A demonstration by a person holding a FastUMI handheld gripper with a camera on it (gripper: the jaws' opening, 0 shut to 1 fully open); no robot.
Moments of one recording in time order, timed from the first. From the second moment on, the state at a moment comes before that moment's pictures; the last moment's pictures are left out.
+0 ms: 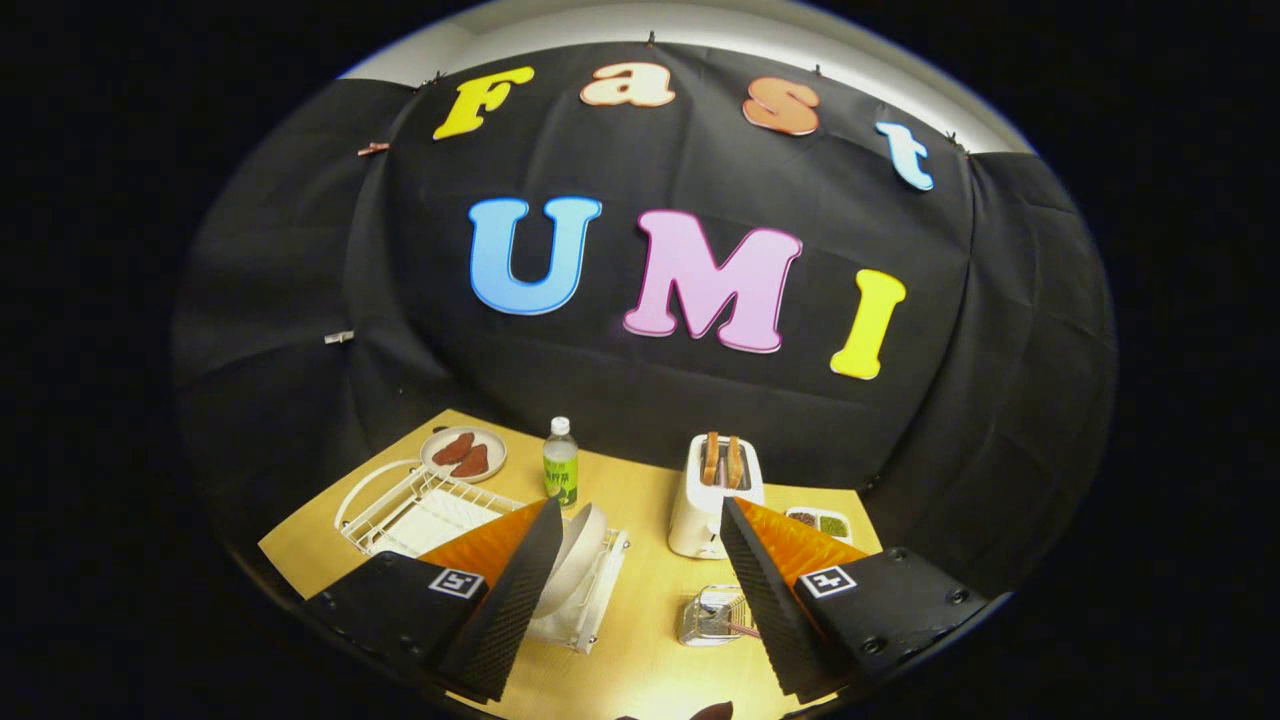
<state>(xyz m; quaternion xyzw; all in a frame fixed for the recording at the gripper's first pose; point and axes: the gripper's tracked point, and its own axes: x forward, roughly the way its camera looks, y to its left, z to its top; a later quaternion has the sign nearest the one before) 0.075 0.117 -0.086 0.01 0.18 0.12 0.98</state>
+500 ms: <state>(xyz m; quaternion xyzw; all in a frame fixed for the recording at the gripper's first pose) 0.137 0.188 -0.230 -0.02 0.36 0.09 0.93</state>
